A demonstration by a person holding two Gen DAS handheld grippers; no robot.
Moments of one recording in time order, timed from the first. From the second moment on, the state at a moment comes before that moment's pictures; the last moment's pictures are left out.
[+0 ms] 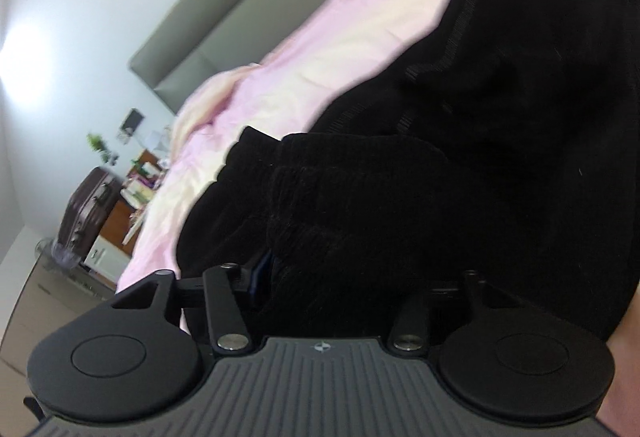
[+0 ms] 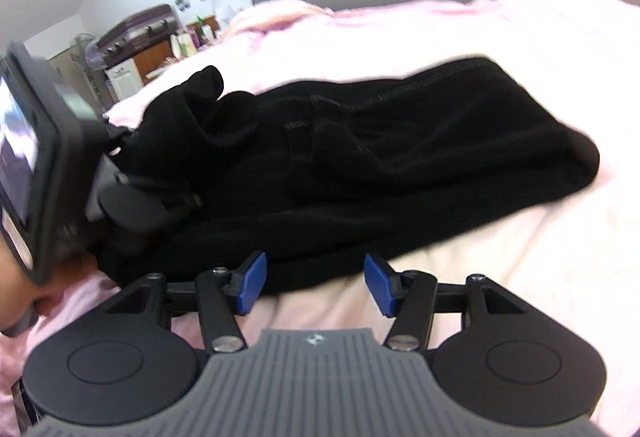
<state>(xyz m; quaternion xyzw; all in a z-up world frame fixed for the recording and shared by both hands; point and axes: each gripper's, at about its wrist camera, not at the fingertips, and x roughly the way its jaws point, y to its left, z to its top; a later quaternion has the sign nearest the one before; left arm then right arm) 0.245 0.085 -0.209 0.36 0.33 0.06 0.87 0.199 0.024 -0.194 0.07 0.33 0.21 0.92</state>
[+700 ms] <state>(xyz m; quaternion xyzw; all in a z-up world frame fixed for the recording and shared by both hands) 0.170 0.281 -0.111 -0.10 0.34 -0.01 0.94 0.213 0.020 -0.181 0.13 0.30 0.24 0.91</state>
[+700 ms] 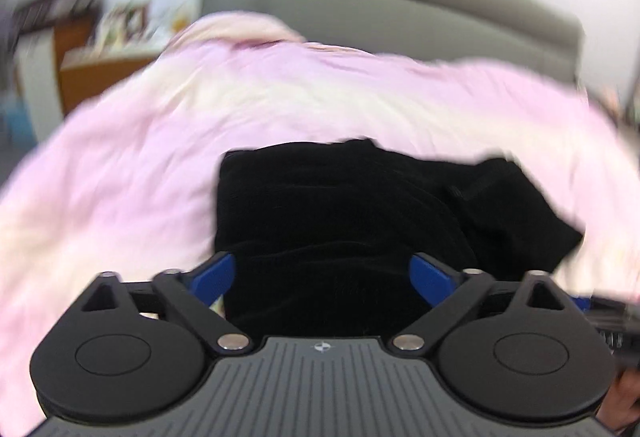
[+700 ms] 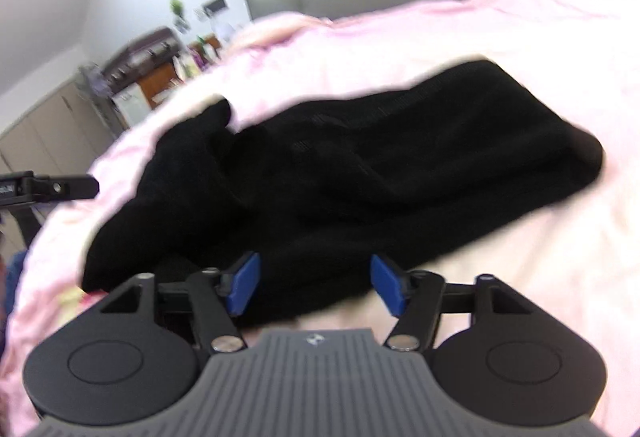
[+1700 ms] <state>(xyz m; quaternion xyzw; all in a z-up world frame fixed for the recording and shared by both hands) 0.179 0.322 -0.163 -0.32 0.38 -0.04 0.87 0.278 0.098 -0.139 0.14 0.32 0.33 0.88</state>
